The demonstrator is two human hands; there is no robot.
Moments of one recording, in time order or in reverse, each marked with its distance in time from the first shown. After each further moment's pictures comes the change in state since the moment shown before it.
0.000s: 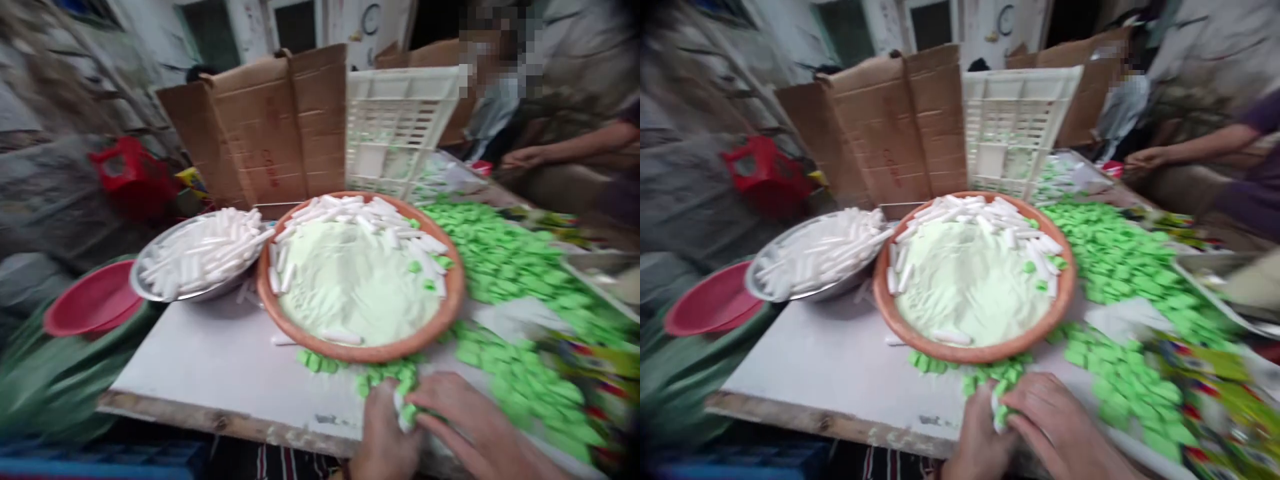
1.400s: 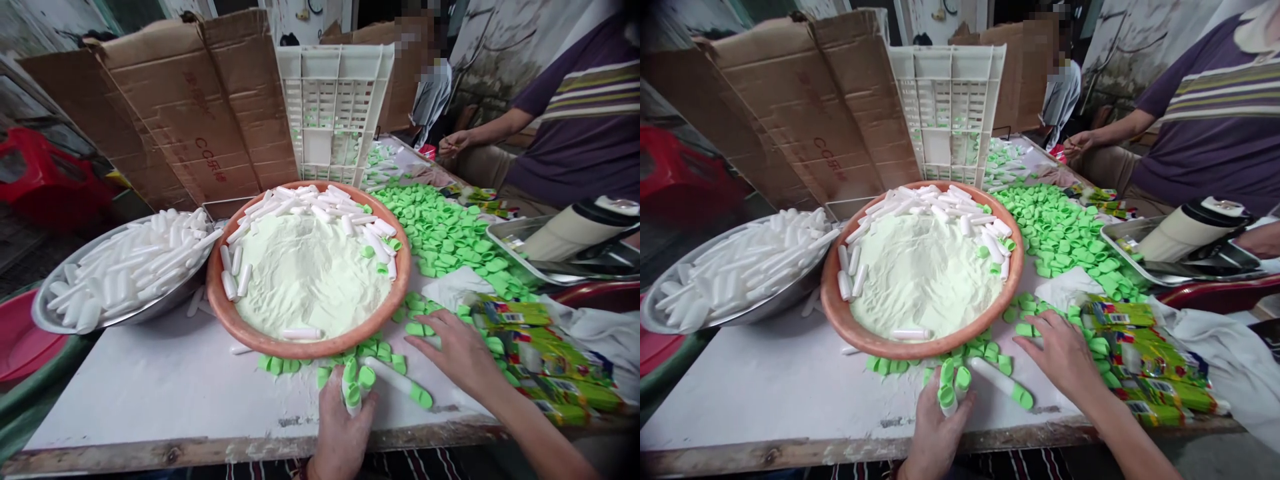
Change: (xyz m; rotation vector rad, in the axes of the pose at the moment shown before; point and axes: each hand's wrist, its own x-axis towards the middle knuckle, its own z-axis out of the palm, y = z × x) left_hand 0.005 0.018 -0.007 0.059 0.084 -0.118; right_hand -0.024 0.106 -0.010 -0.480 0.044 0.372
